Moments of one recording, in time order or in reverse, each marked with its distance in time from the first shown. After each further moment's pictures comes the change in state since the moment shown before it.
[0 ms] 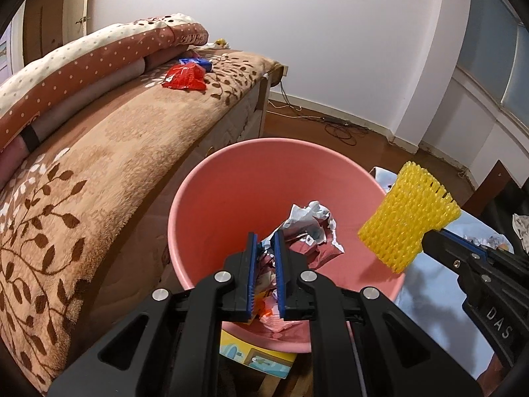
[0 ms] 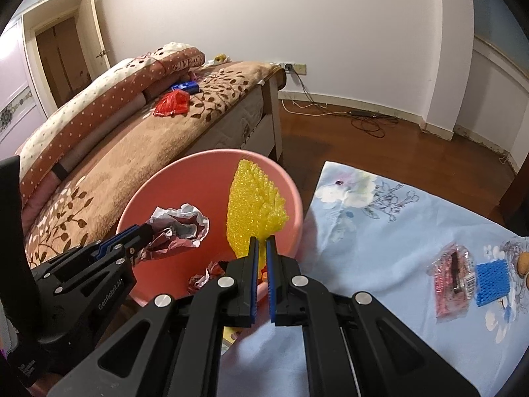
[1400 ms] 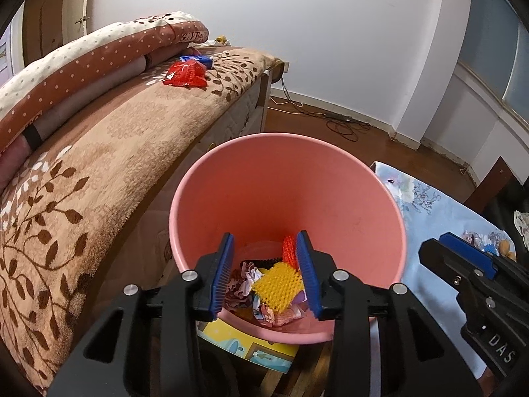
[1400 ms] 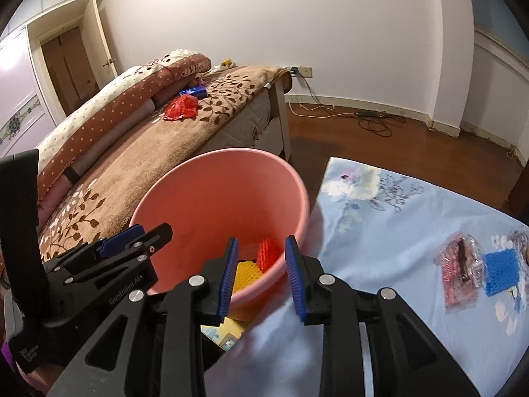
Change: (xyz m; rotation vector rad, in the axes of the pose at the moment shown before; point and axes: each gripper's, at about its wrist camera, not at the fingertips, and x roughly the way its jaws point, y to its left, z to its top) left arm -0.005 -0.007 -0.003 0.011 0.011 0.009; right arm -0.013 -0.007 -0.015 0.030 -0.030 0.044
